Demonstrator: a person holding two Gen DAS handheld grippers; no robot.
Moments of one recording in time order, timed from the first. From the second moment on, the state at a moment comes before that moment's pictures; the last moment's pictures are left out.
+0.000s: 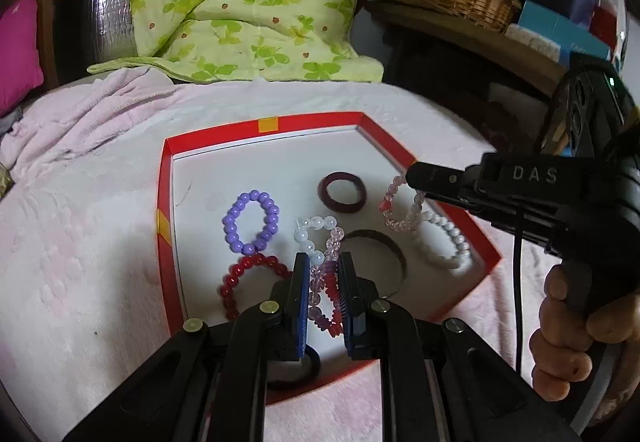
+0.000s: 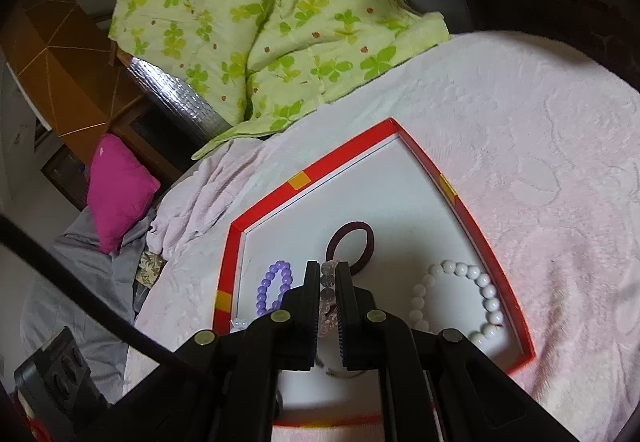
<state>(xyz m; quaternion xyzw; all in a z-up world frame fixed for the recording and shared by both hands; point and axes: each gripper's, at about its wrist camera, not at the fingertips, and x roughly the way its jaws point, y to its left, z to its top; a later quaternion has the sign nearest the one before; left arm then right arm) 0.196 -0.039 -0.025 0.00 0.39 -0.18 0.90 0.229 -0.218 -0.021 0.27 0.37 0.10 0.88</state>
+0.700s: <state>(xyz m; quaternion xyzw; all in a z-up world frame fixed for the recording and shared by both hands) 0.211 -0.049 -0.035 0.05 0.40 -0.15 0.90 0.254 -0.213 -0.043 0.27 0.40 0.09 0.87</state>
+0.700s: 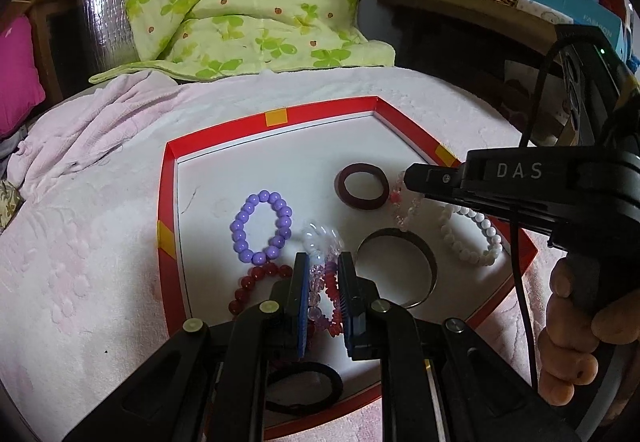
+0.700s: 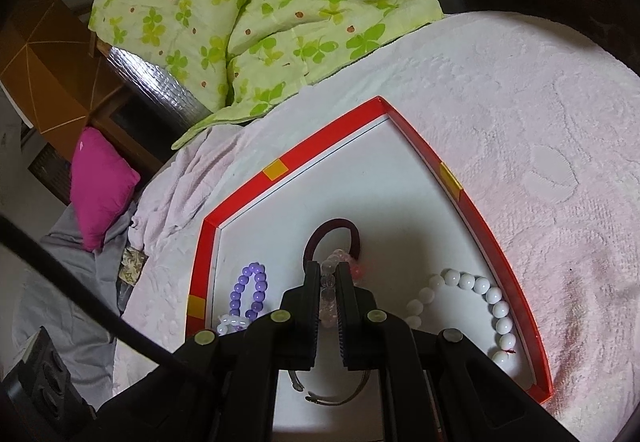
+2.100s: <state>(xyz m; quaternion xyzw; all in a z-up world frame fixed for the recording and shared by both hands) 0.155 -0.021 0.004 0.09 0.34 -0.02 0.94 0.172 -0.212 0.003 0.17 0.38 0.05 0.91</state>
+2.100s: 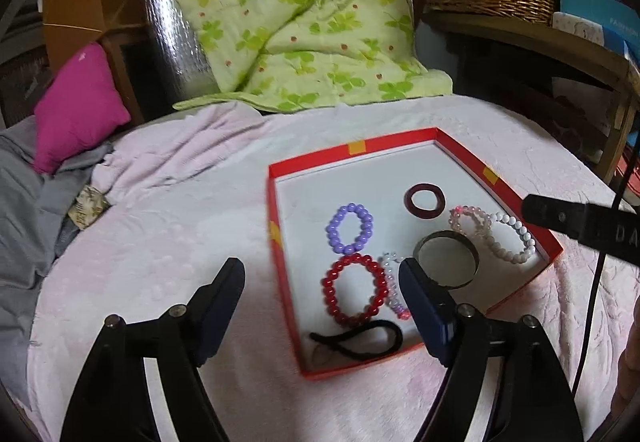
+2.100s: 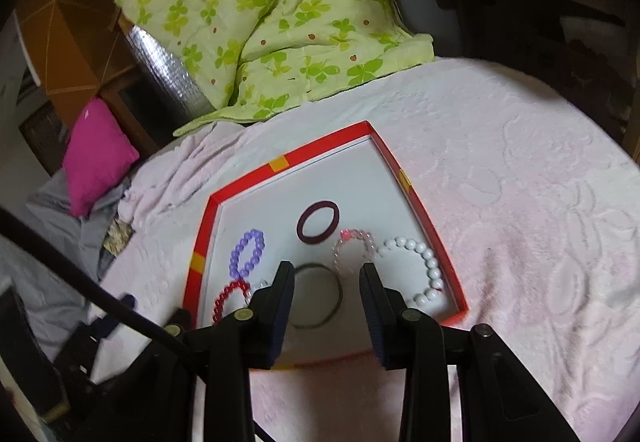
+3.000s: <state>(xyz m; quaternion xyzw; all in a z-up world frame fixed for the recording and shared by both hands) 0.032 0.021 0.058 0.08 0.31 0.02 0.95 0.014 -0.176 0.051 -0.01 0.30 0.00 0.95</state>
